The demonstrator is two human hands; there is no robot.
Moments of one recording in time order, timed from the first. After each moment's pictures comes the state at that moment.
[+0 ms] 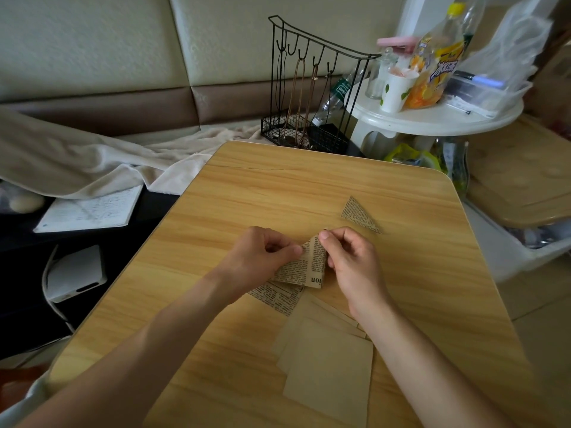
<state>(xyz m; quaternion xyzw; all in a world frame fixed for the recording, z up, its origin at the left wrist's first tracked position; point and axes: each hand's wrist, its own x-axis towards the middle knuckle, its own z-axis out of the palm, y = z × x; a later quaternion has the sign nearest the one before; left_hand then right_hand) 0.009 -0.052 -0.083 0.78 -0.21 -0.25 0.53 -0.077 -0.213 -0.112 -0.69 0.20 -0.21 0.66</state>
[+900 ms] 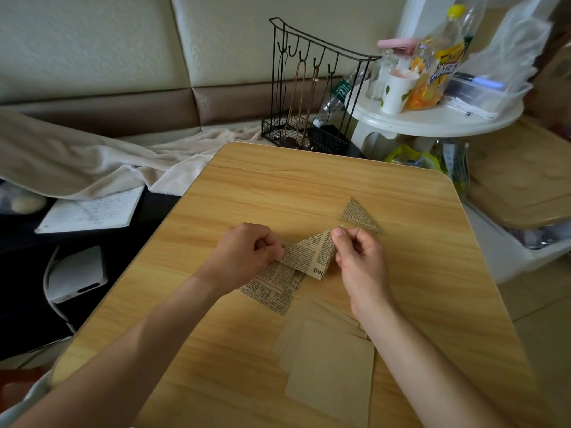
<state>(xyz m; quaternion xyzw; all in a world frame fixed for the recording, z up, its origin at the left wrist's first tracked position) 0.022 -0.035 -0.080 0.87 -0.26 -0.15 0.40 -0.071 -0.218 -0.122 -0.66 0.26 -0.27 0.65</state>
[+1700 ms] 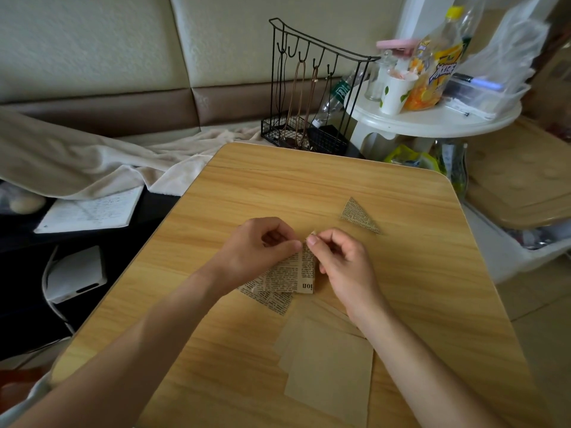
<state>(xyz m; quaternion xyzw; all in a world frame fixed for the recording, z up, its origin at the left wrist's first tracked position) 0.015 -0.045 -0.069 0.80 -0.29 -0.18 0.48 -0.079 -0.206 -0.109 -0.74 0.14 -0.20 0.63</state>
